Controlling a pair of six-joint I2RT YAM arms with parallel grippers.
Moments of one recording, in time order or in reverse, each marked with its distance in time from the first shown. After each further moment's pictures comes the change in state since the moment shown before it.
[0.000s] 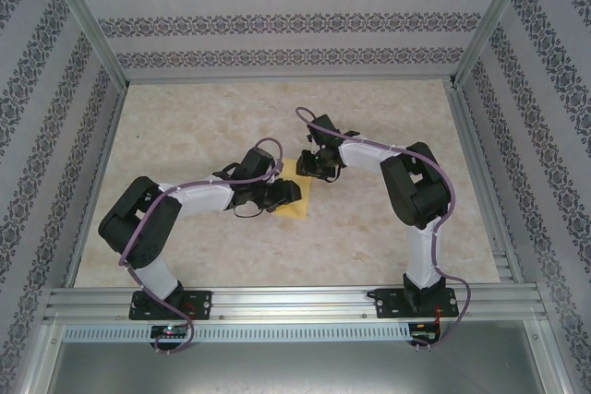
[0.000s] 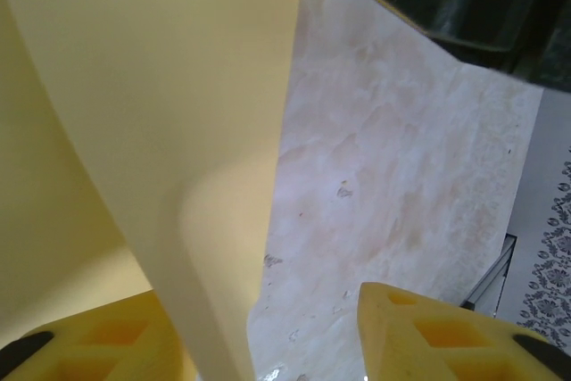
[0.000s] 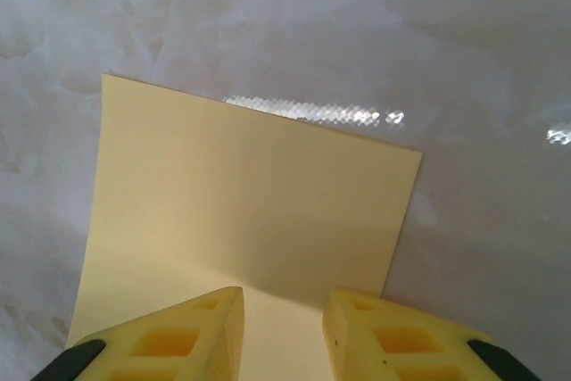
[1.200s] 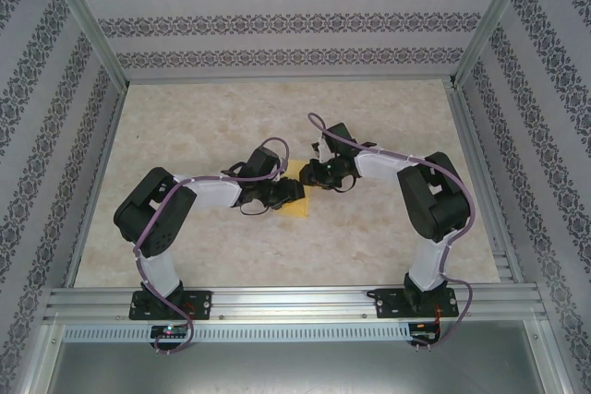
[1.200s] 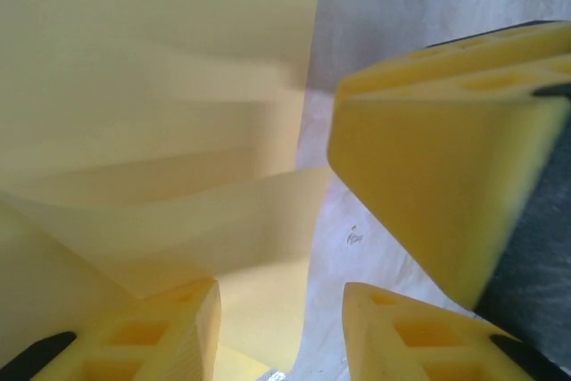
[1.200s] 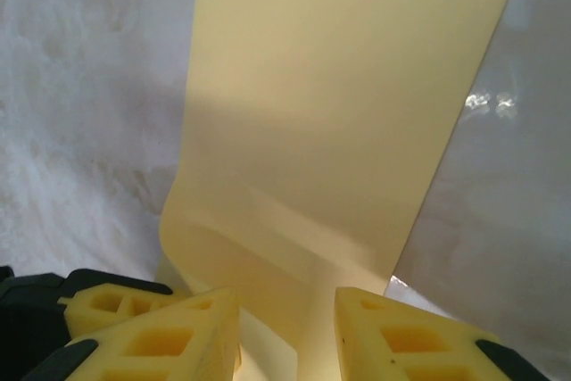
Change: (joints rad) left arm 0.000 0.105 0.031 0.079 0.002 -0.004; right arm -0.039 -0.166 -0.224 0.106 -0.243 -0.054
